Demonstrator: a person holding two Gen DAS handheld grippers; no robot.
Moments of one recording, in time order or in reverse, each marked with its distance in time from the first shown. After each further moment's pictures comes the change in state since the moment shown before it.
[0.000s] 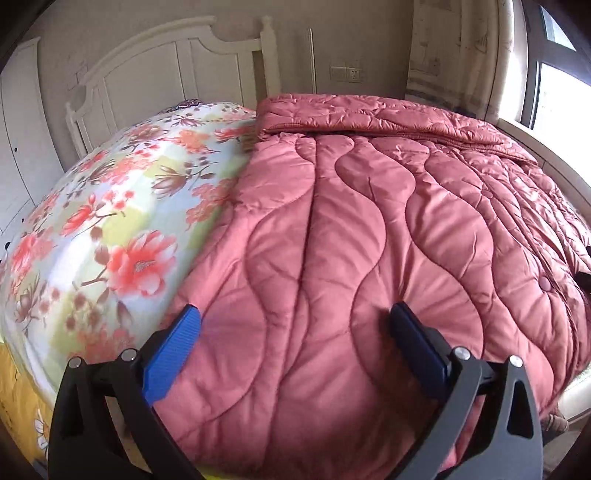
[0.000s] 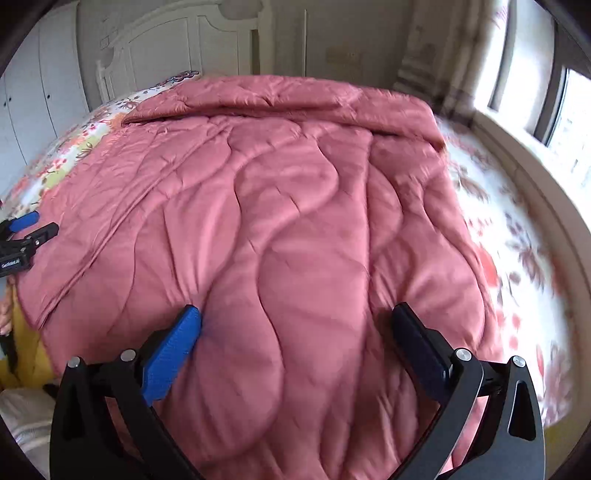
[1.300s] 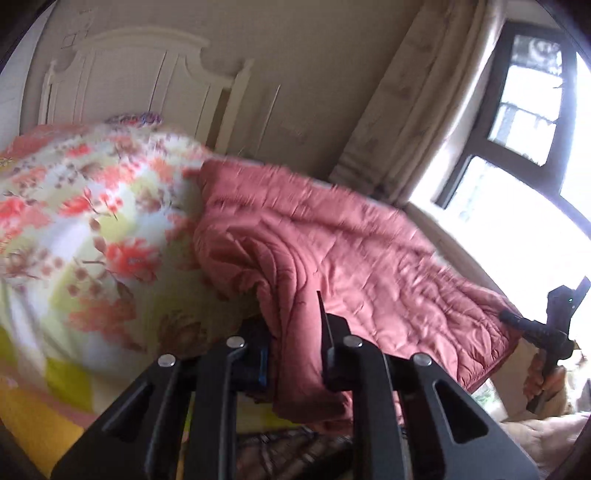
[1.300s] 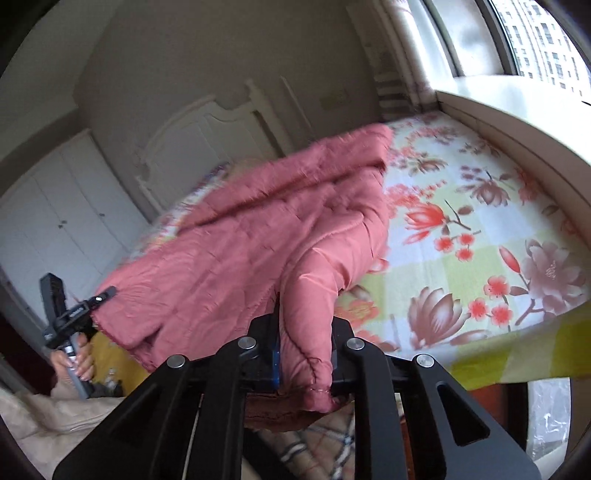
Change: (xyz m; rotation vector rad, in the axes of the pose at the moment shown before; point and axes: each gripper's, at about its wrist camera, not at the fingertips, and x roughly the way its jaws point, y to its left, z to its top) left arm -0.132 0.053 -0.024 -0.202 -0.197 -0.440; right arm -0.120 -0.081 -0.067 0.322 -0.265 0.384
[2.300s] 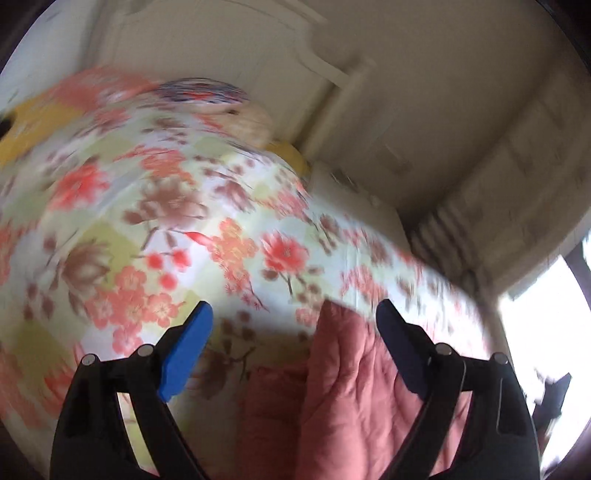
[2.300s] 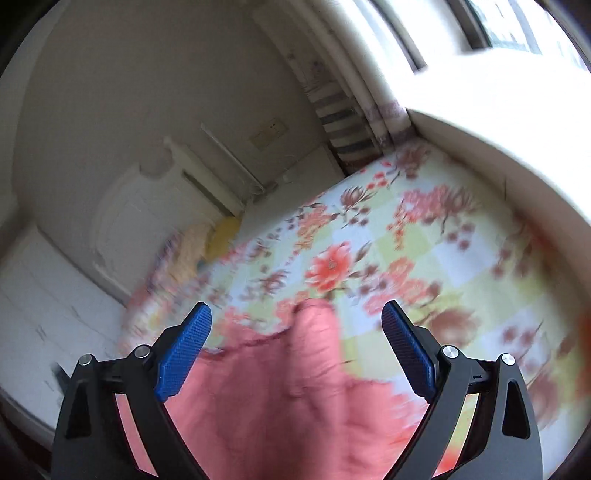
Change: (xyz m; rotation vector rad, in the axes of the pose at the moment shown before) left arm 0.179 0.157 0.211 -0.243 0.130 0.180; right arm 0.168 -0.097 0.232 0.235 -0.030 -0.162
